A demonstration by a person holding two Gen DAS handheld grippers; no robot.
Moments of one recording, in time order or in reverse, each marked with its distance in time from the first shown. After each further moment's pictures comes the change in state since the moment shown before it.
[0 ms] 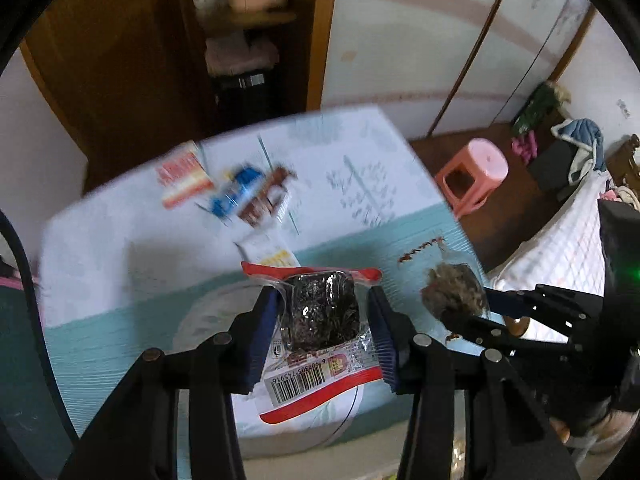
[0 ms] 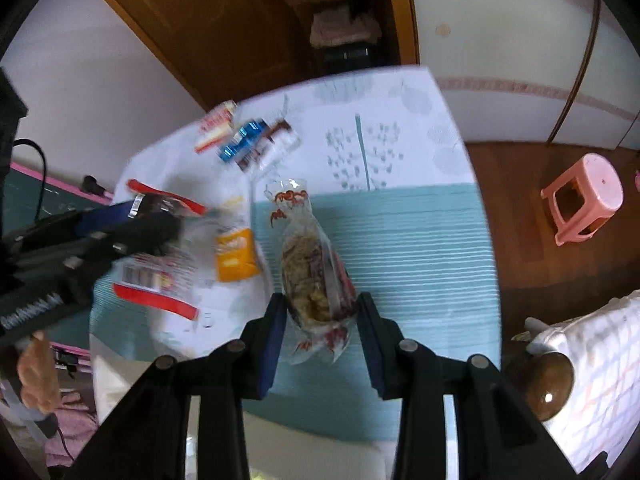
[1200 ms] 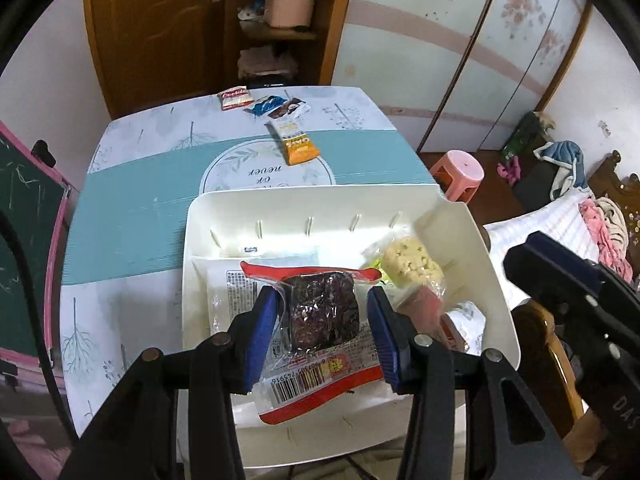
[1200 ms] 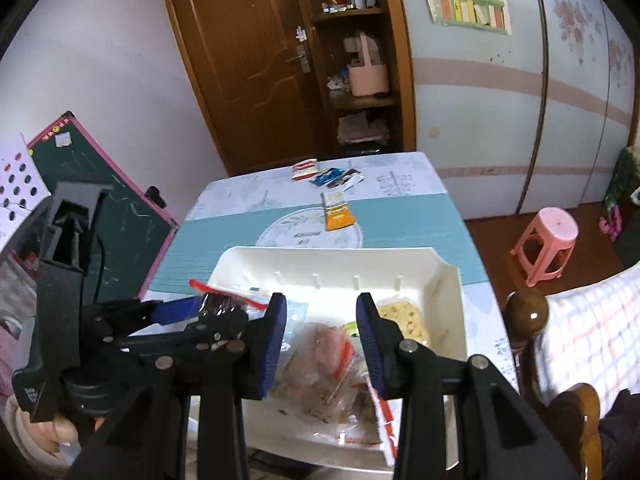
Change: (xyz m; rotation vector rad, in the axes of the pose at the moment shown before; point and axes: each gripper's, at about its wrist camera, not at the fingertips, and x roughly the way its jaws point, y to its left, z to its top) left arm -0.123 -0.029 -0.264 -0.112 -0.125 -0.010; right arm -0.154 0.122 -0.233 -0.090 -0.418 -0.079
